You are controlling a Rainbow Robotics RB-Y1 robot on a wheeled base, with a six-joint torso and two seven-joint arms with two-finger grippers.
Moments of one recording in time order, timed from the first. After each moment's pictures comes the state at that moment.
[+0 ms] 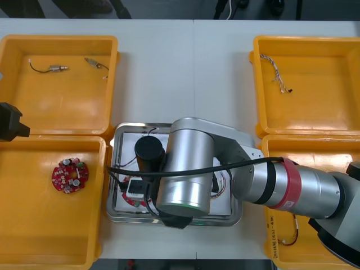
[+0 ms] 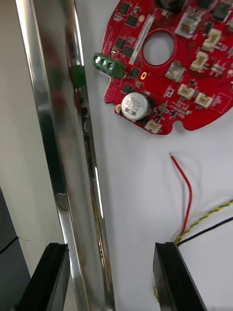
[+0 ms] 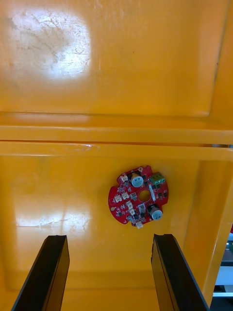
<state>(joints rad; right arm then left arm) -0.82 -0.33 1.03 -1.91 -0.71 1.75 1.56 -0.27 0.87 0.27 -2.19 0.94 1.91 -1.11</state>
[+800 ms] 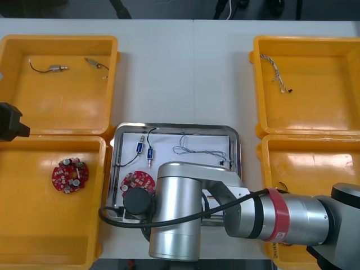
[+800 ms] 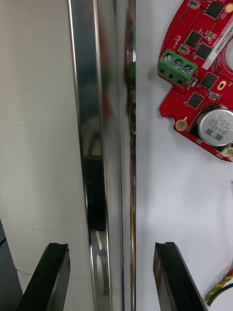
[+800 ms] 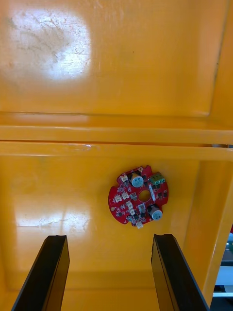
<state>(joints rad) -0.74 -0.29 1.18 -1.91 -0.49 1.71 1.56 -0.27 0.87 0.27 -2.19 0.94 1.91 -1.11</state>
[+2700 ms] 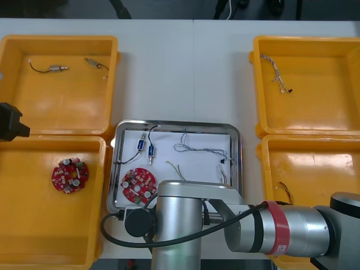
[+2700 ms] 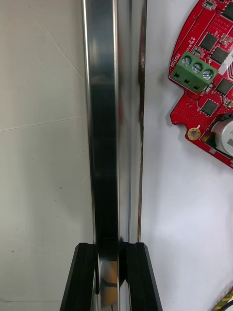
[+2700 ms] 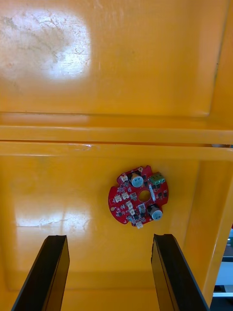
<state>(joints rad) -0.69 -0.29 1.23 -1.91 -0.35 1.67 1.56 -0.27 0.87 0.27 -2.19 0.94 1.91 -1.11</state>
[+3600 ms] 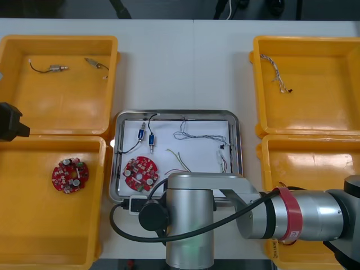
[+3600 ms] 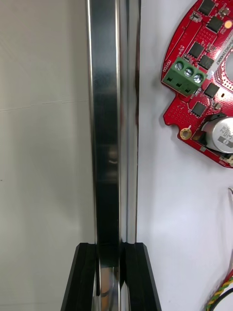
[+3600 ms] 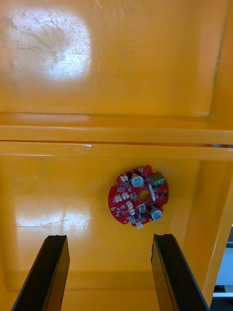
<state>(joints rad) -0.78 -0.38 1.26 -1.94 -0.35 1.57 1.56 -0.27 0.87 0.27 -2.19 0.94 1.91 -1.11</state>
